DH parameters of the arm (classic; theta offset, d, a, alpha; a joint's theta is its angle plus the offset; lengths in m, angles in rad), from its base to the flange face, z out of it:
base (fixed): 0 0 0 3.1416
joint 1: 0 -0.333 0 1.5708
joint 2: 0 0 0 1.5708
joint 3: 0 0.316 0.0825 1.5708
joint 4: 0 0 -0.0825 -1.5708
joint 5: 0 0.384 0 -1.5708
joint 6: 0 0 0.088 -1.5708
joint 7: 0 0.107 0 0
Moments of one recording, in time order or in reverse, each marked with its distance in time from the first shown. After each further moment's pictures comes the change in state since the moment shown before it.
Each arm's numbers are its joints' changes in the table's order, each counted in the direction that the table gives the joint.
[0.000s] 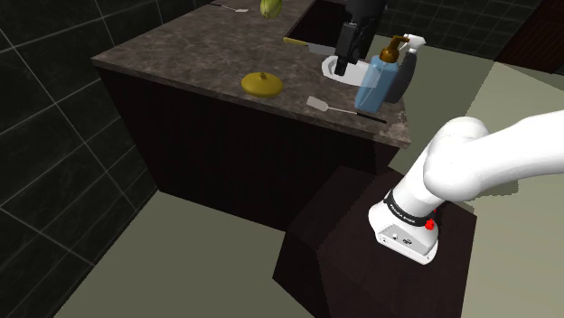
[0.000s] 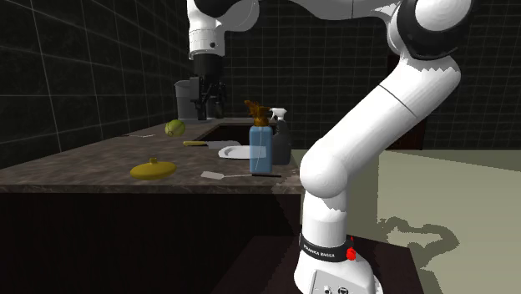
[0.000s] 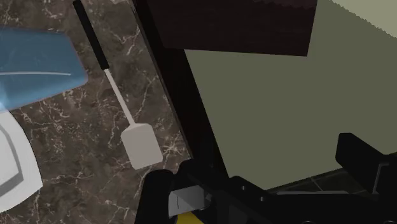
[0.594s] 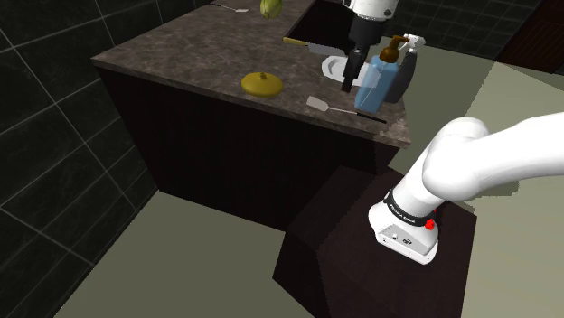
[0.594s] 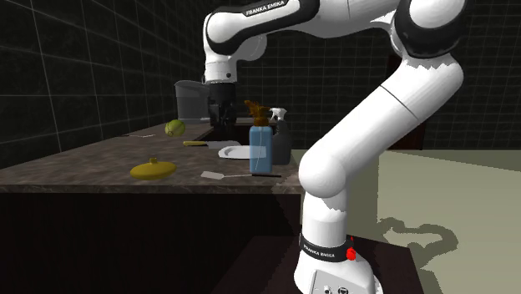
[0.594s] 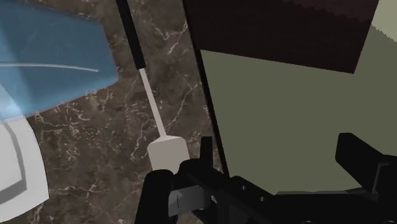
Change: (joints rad) arm 0.027 -0.015 -0.119 -0.172 -0.111 -0.145 -0.200
